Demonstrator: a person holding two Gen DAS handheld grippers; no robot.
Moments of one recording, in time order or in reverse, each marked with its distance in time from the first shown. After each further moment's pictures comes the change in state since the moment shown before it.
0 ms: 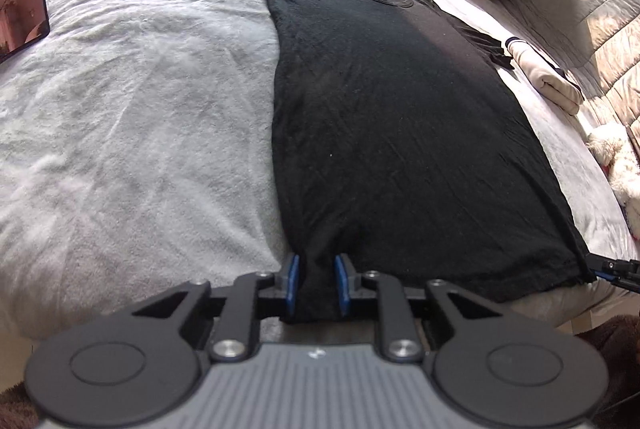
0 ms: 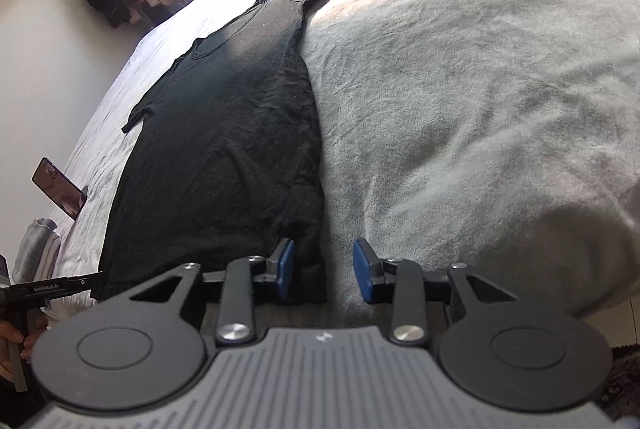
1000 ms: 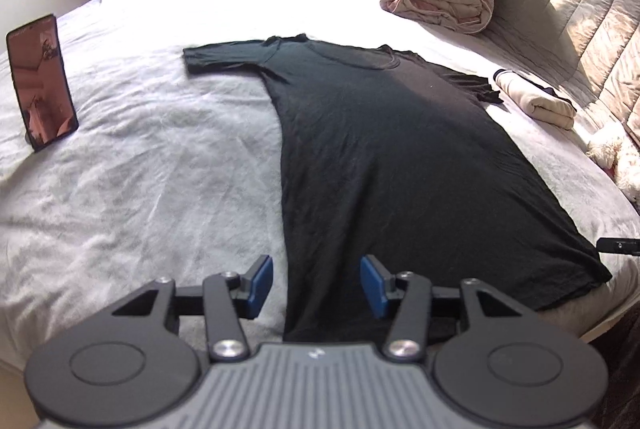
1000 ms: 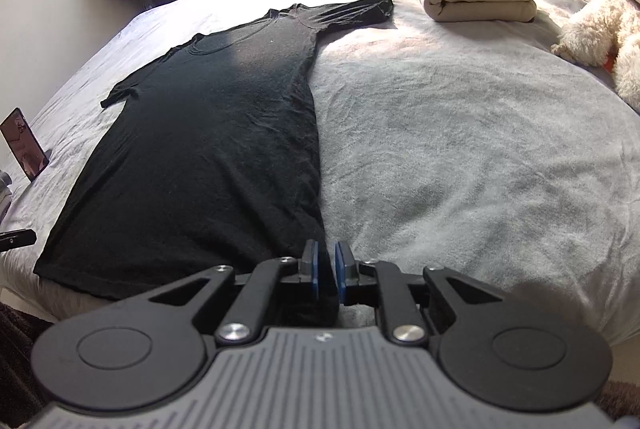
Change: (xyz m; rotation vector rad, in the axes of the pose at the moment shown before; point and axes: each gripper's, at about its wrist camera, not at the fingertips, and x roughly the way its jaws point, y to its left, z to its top) left arm -0.040 -0.022 -0.006 0.154 -0.244 0.081; right arm -0.002 0.036 0.009 -0.227 -0.099 -0.152
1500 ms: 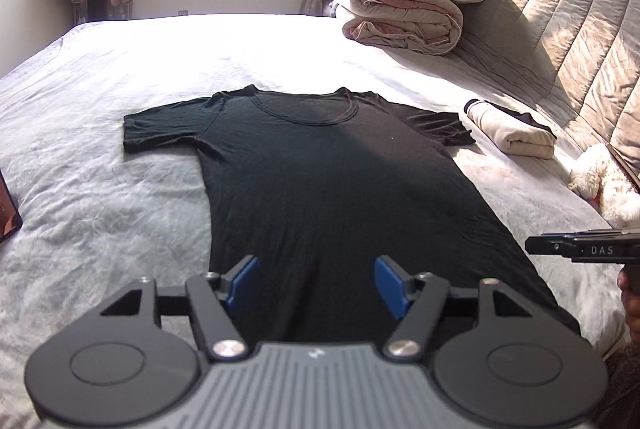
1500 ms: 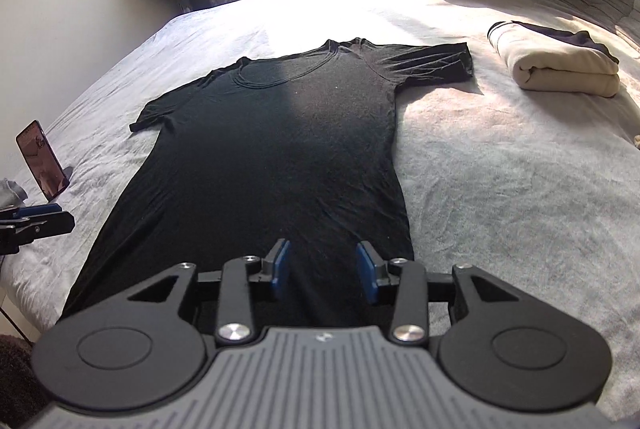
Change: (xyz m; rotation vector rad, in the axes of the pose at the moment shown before) left arm 0.038 -0.049 0.088 0.056 -0.050 -0.037; right arm 0.050 0.045 0.080 -0.071 -0.033 0.070
